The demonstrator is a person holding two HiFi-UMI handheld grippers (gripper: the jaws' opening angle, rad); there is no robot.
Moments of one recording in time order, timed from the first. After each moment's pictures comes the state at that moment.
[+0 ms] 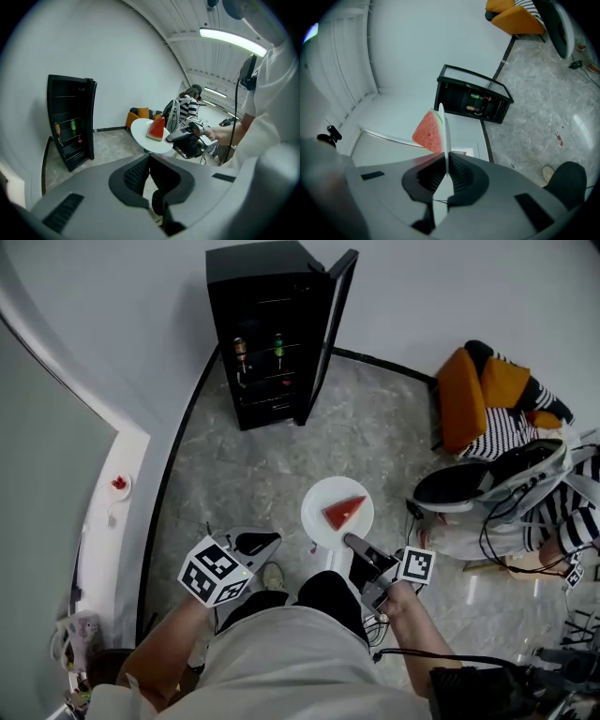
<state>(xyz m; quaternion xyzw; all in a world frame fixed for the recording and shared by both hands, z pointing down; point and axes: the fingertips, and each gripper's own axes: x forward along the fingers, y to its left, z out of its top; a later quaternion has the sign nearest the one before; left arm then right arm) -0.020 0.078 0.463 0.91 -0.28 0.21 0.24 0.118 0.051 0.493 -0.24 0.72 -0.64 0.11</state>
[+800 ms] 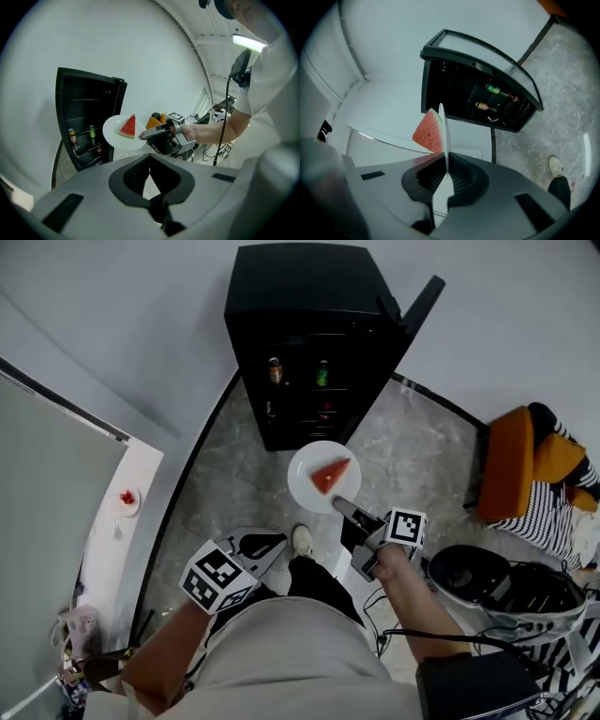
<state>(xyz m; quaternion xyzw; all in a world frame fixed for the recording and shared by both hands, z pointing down) -0.080 -0.217 0.472 0.87 -0.36 0.20 0.28 -0.010 -0.329 0.537 -0.15 0.75 -0.64 0.00</state>
